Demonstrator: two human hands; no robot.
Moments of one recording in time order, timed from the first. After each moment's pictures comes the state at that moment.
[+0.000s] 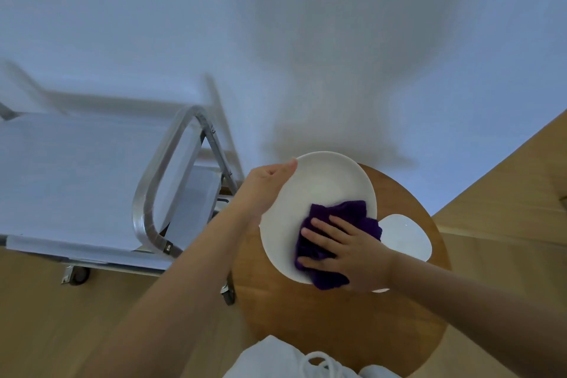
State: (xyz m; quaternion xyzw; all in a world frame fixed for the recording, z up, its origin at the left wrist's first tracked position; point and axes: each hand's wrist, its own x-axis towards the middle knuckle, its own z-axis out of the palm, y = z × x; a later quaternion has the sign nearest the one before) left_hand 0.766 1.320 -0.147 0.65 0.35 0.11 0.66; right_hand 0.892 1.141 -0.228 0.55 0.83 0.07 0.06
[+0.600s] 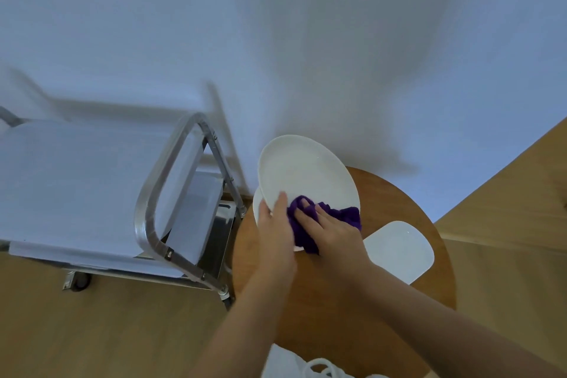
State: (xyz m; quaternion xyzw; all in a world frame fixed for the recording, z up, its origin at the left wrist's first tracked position) left_hand 0.769 1.257 -0.171 0.45 0.52 0.28 0.67; right_hand 0.843 1.174 -0.191 0.76 0.61 0.04 -0.22
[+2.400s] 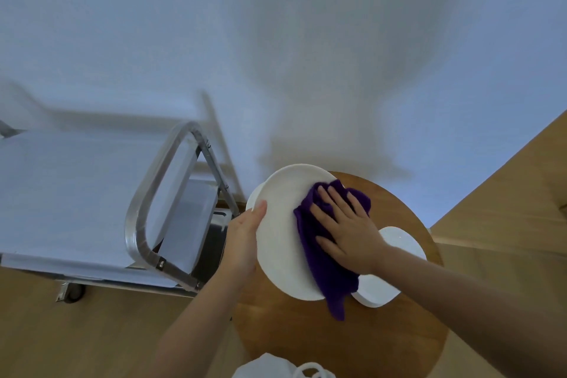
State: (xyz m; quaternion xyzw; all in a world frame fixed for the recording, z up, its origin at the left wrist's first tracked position) left_hand 0.741 1.280 -0.171 0.52 0.42 0.23 0.71; right_hand 0.916 1.164 -0.219 0.76 0.64 -0.04 -0.04
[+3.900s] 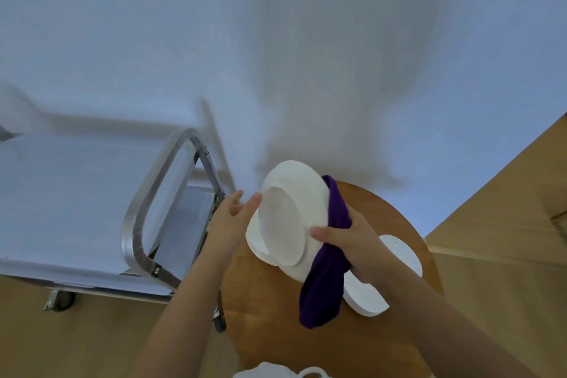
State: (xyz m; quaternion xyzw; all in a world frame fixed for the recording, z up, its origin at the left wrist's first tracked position) left_hand 0.741 1.324 -0.179 0.62 0.47 0.18 0.60; right_hand 0.883 1.161 -0.151 0.60 0.23 -0.49 -0.59
